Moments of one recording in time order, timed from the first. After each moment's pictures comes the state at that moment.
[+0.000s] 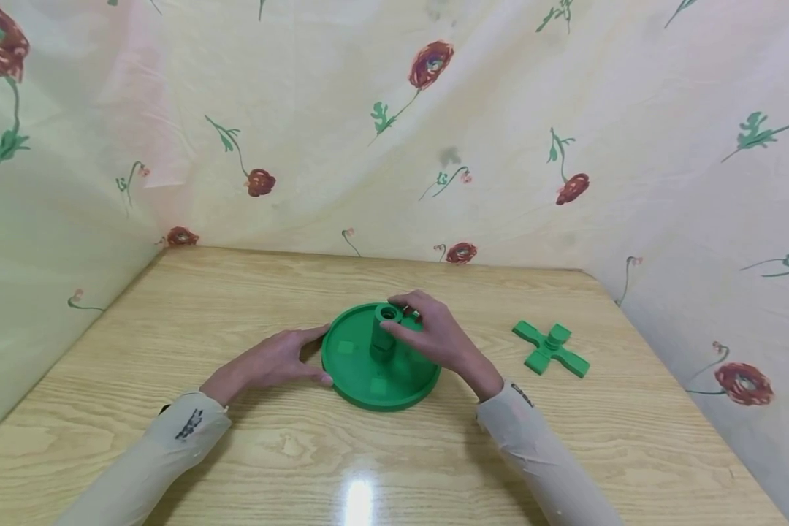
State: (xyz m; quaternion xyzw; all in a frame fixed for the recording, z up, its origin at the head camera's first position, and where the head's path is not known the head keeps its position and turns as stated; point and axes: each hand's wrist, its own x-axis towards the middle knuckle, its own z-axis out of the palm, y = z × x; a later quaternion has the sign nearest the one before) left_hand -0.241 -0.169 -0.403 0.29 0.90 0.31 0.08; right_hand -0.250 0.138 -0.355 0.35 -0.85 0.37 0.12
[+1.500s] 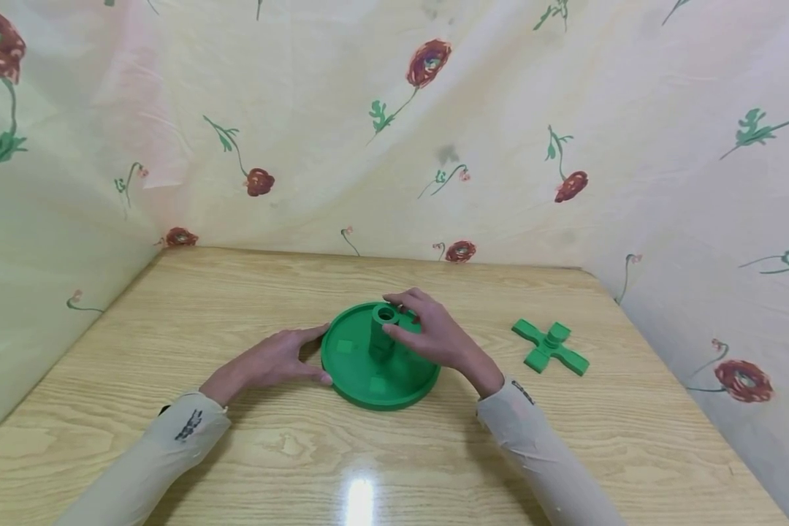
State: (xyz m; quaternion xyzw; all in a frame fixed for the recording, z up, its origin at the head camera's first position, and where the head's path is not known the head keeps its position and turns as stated) left_hand -0.241 -0.169 -0.406 0.29 0.90 0.31 0.07; right_hand -0.249 0.139 -0.353 0.36 -0.85 0.36 0.09
